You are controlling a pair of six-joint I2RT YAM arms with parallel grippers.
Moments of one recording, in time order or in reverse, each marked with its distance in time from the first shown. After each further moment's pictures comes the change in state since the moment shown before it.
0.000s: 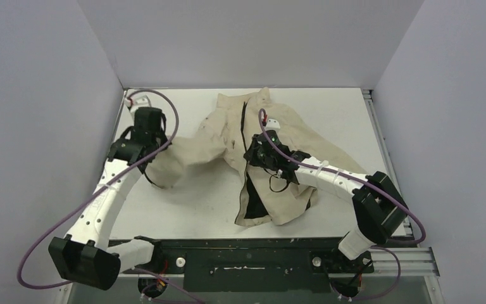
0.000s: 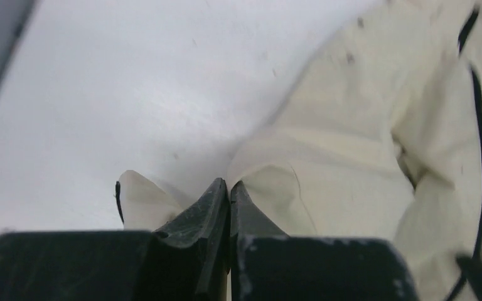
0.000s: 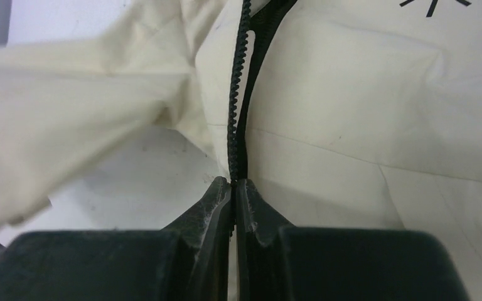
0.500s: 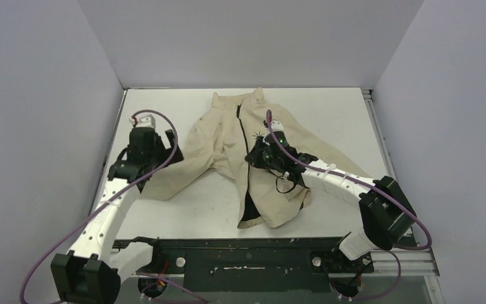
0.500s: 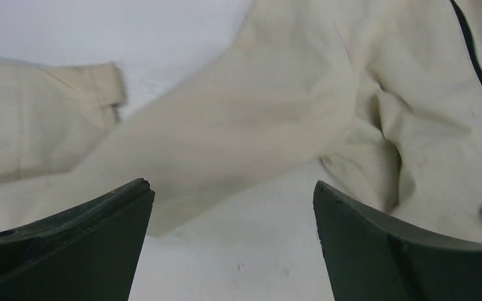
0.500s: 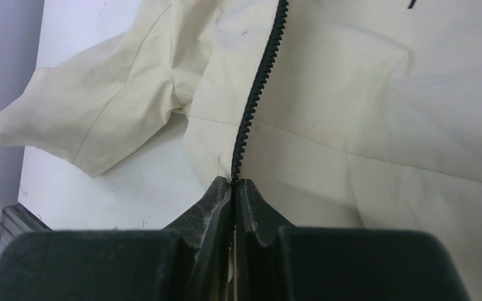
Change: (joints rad) left arm 0.174 -0.015 -0.098 0.173 0.153 0.159; right arm -0.032 -0.065 -0.059 0.045 -0.125 0.001
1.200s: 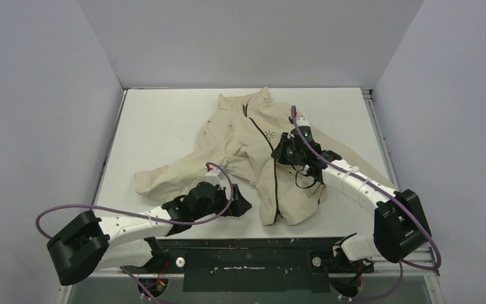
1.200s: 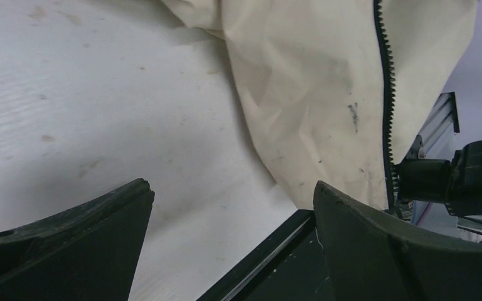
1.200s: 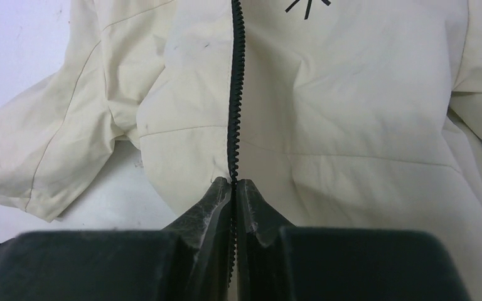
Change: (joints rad) left arm -0.776 -0.021 -0.641 0.803 0.175 -0.408; right arm -0.215 -0.127 -0.071 -0.147 -0.034 -0.128
